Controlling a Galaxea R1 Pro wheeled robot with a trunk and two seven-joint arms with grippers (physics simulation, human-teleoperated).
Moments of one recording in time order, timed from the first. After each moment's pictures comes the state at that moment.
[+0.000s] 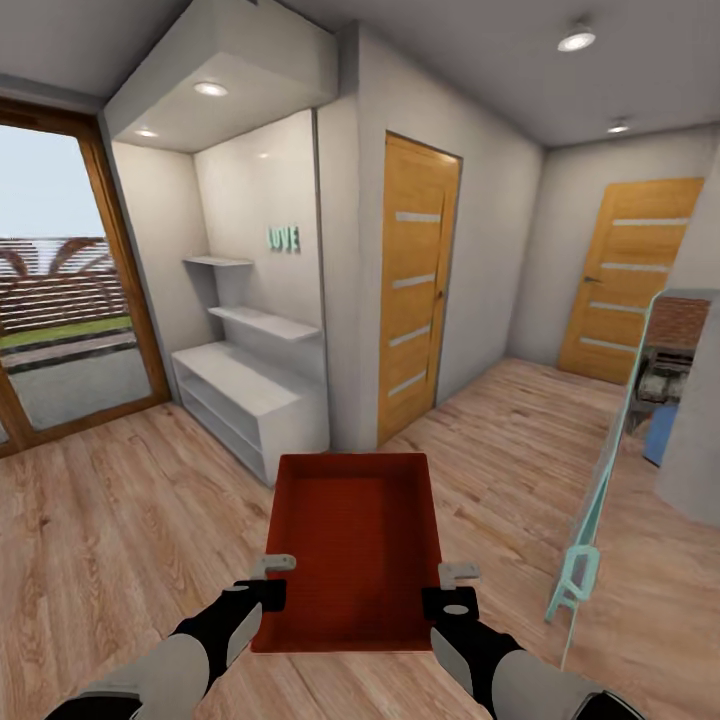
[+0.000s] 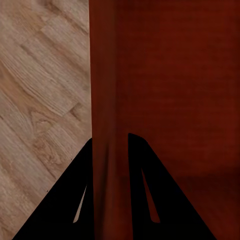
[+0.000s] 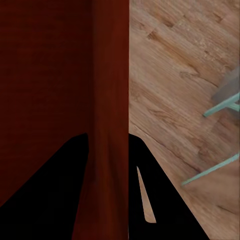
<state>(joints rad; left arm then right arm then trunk) -0.70 -0.08 -0.01 -0.19 0.02 0.13 0.09 -0.68 0.12 0.61 -0.17 -0.52 -0.02 -0.38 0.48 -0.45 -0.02</state>
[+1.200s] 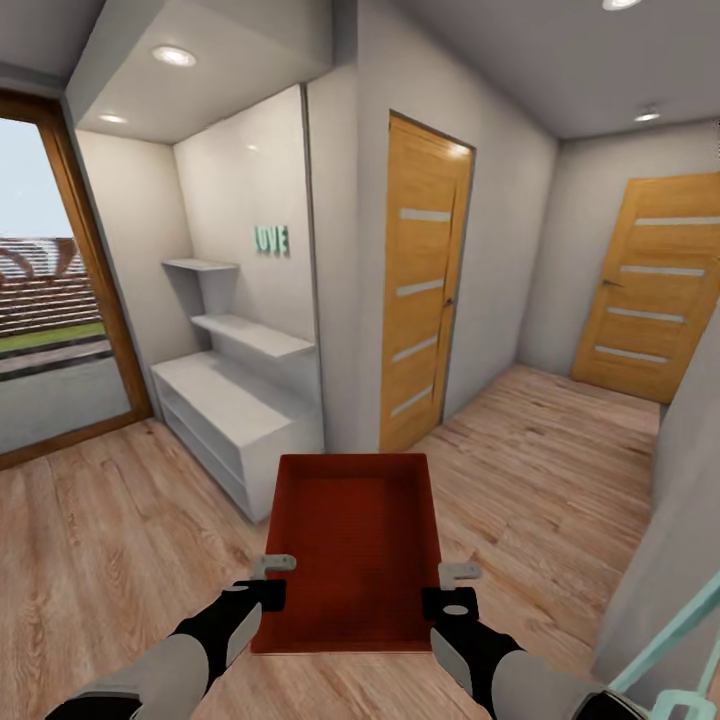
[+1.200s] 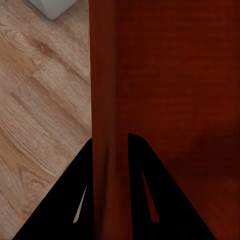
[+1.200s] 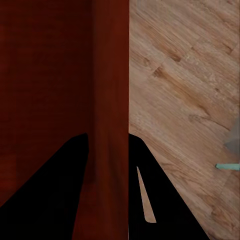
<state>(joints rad) -0.70 -0.08 -0.01 -0.19 0.02 0.13 0.09 -0.68 0.13 0.61 -0.17 -0.52 -0.02 -0.38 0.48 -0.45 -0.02</state>
